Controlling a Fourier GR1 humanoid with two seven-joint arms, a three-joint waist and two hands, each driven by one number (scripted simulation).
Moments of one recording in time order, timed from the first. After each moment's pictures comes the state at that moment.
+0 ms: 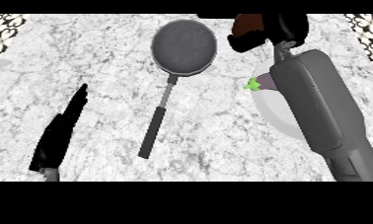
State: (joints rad) left arm 0.05 0.20 0.01 -1.60 -0.20 -0.02 0.13; right arm -0.87 -0.23 0.13 -1.15 0.93 -0.04 0.46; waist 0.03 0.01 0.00
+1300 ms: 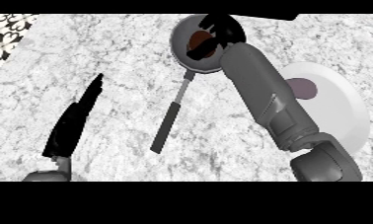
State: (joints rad) left arm -0.03 0.18 -0.04 -1.61 -0.21 -0.05 0.15; right arm -1.23 0.00 -0.15 -0.26 0.72 -0.21 0.27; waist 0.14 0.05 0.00
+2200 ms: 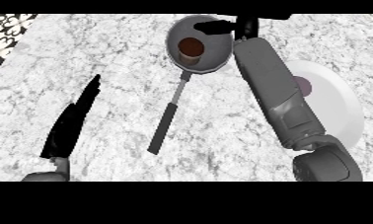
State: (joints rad) left arm -0.02 0.18 -0.03 -1.60 -0.21 -0.05 0.15; right arm -1.22 -0.01 -0.44 -0.30 0.41 -0.59 -0.01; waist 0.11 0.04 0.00
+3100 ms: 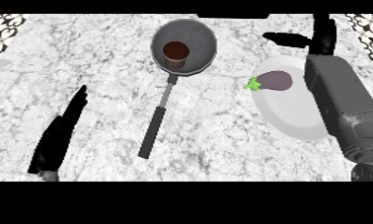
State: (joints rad) left arm 0.07 0.18 0.02 -1.62 -0.21 -0.03 0.13; right arm -0.99 -0.29 -0.54 -0.32 0.29 -0.39 -0.33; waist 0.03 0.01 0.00
